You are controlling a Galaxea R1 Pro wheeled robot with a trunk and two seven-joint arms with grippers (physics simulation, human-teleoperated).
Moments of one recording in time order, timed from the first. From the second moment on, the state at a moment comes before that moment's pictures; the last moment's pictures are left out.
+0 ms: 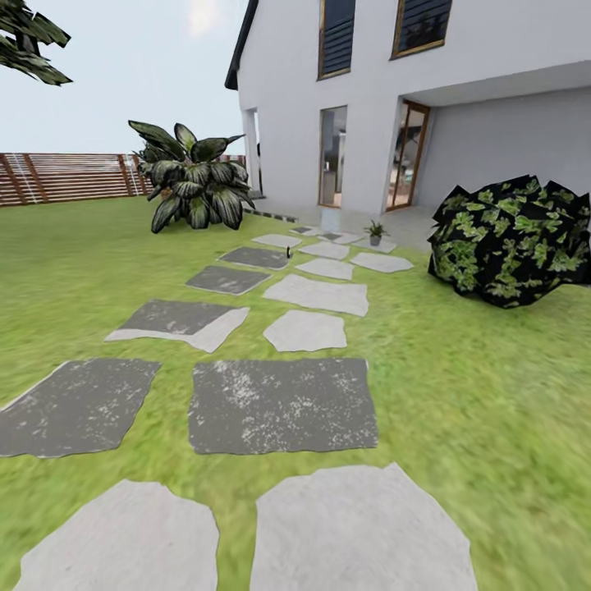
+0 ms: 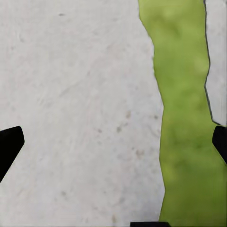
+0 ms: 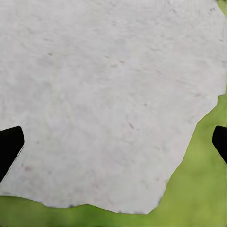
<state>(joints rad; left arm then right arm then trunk) -0.14 0.07 0.00 -0.30 -0.05 -0.26 0.00 -0.01 -0.06 0.00 -0.46 0.00 -0.34 0.00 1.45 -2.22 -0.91</state>
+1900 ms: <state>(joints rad) -0.14 0.08 0.00 -0.30 -0.05 -0.26 0.00 -0.01 -0.06 0.00 -0.46 0.01 -0.34 0.00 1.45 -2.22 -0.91</state>
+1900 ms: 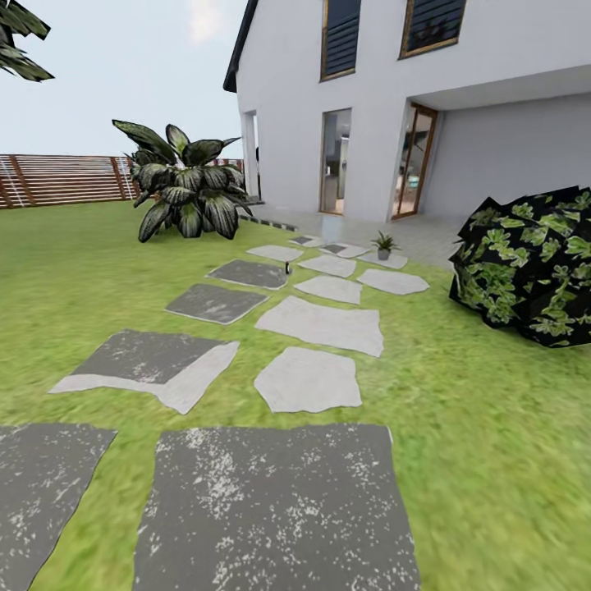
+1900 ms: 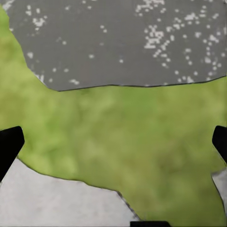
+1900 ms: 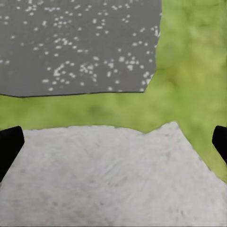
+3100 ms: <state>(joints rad) -0.14 0.08 0.00 -0.29 -0.05 -0.26 0.00 -0.01 -0.06 0.00 -0.46 0.00 -0.34 0.00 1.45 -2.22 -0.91</state>
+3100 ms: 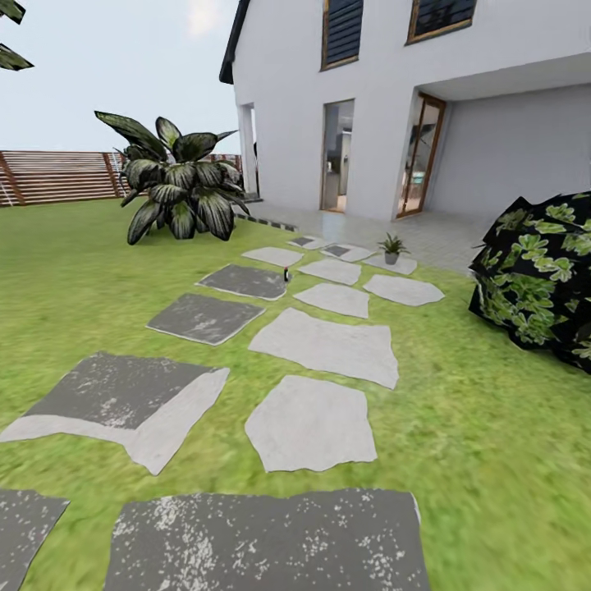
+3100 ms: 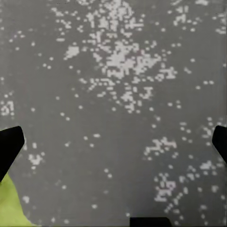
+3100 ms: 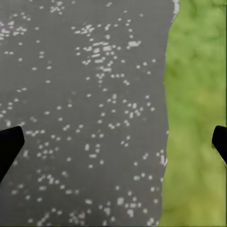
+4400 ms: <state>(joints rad) -0.14 0.08 0.00 -0.29 -0.05 -0.26 0.00 -0.01 -0.06 0.00 -0.46 0.00 -0.34 0.00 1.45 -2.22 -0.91</state>
